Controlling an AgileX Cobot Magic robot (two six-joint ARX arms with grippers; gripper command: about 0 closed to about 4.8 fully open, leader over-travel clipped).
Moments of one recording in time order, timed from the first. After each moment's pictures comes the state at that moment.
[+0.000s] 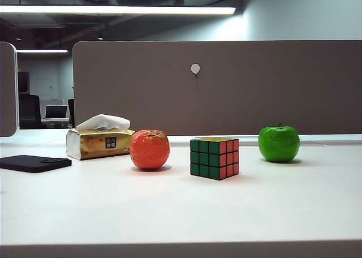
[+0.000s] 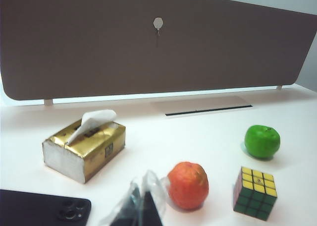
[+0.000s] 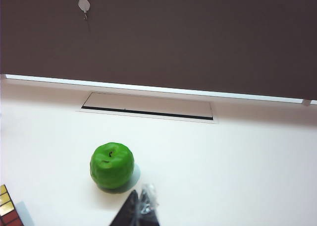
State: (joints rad) left arm 0.03 0.28 0.31 0.01 0.47 -0.11; right arm 0.01 0.41 0.58 -0.23 -0.08 -0.06
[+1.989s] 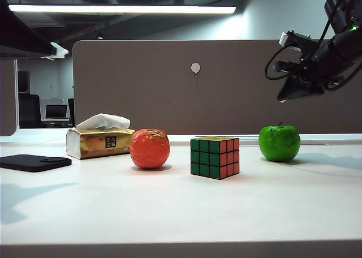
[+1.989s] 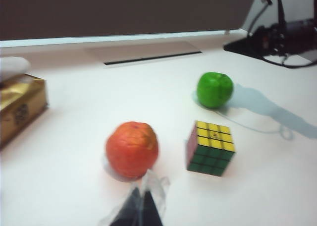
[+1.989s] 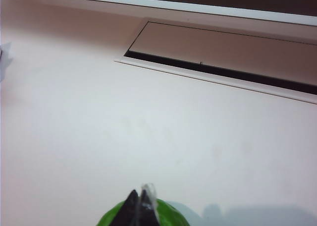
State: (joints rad) left arm -0.18 0.81 0.33 0.34 0.53 -0.08; right arm 0.05 1.75 1.15 0.14 -0.38 -0.06
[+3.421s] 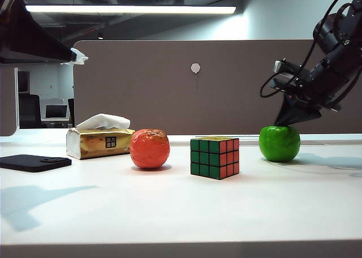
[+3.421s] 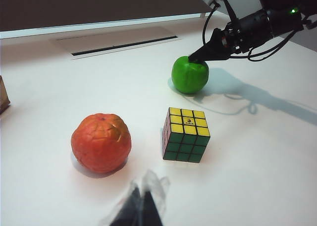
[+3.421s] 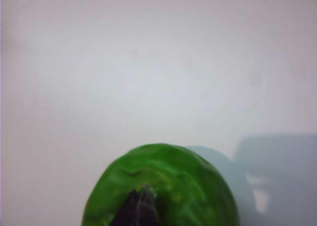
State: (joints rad) left arm -0.28 0.84 0.33 0.34 0.51 -0.04; right arm 0.06 1.86 1.27 -0.13 -0.44 -0.03
